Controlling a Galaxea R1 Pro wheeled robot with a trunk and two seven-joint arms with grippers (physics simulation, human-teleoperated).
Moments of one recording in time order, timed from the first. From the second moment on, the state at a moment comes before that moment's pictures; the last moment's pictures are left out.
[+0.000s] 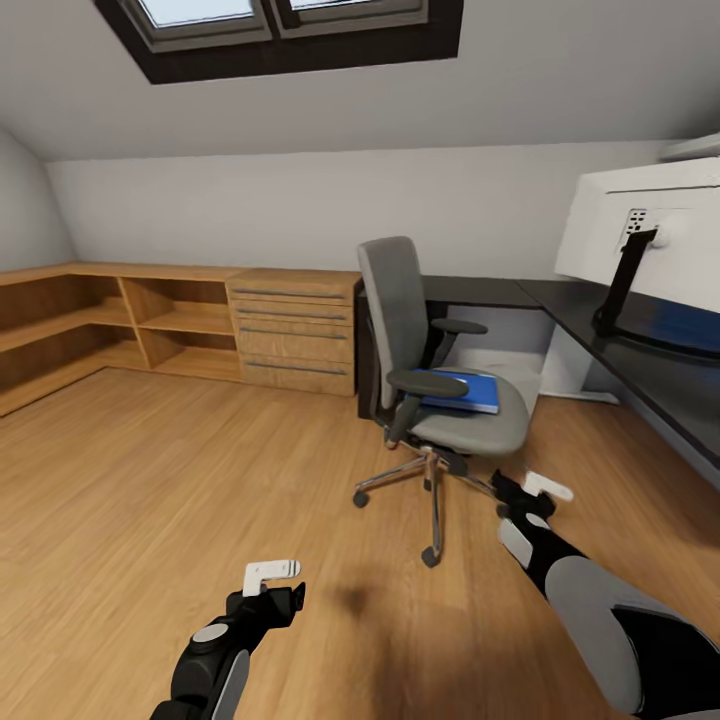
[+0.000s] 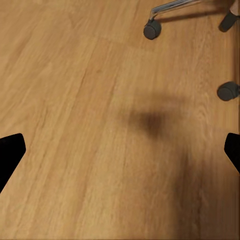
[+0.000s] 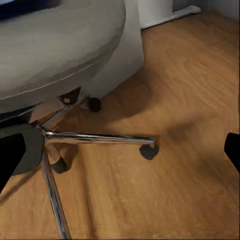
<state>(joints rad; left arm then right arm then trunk) -0.12 -0.12 -0.12 -1.44 0.12 0.61 0.16 -0.91 -0.06 -0.15 -0.18 -0.24 -0.31 -0.25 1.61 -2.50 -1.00</state>
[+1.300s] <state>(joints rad) -0.12 -0.12 -0.12 -1.44 0.12 0.59 0.16 -0.91 -0.14 -0.16 -0.28 -0.75 -0.34 -0.16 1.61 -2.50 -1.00</state>
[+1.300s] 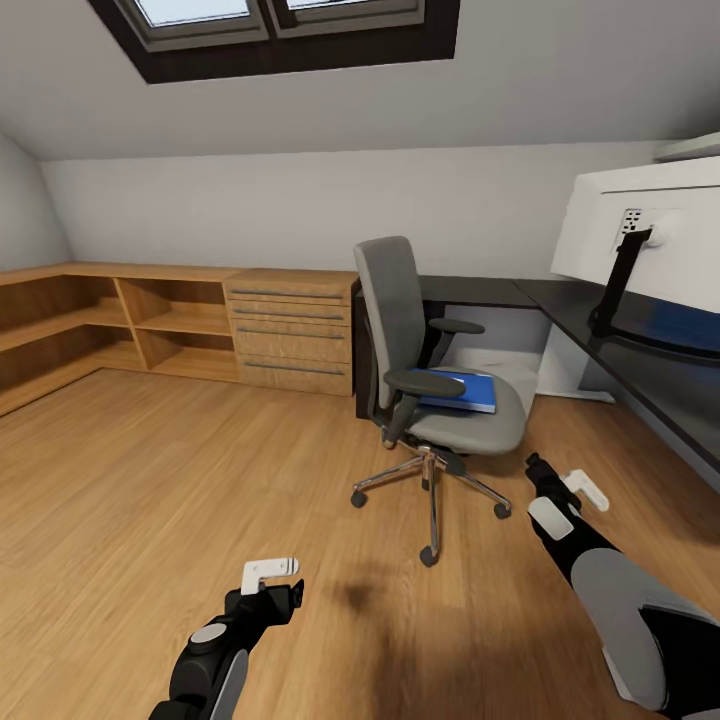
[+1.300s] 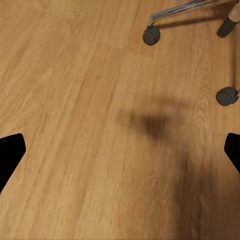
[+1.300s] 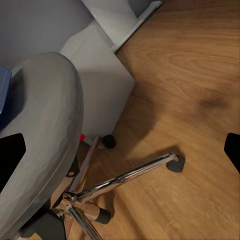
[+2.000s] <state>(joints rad) -0.12 -0.12 -0.12 -1.44 0.12 0.59 0.16 -0.91 -0.14 -0.16 -0.28 -0.75 -0.34 -0.15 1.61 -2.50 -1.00</state>
